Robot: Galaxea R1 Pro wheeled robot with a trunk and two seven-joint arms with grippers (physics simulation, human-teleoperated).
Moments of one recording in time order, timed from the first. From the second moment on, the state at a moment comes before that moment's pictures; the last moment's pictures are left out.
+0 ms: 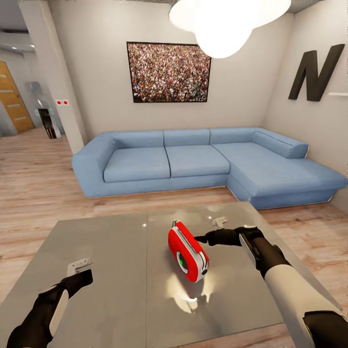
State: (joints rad) left arm -0.41 0.11 0.34 -0.90 0.07 0.39 -0.15; right arm -0.85 -0.08 0.07 -0.66 0.07 0.50 0.77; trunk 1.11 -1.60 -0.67
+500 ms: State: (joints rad) left arm -0.41 0.11 0.34 -0.90 0.07 0.39 -0.15; right arm -0.85 -0.08 0.07 -0.66 0.07 0.50 0.77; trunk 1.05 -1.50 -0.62
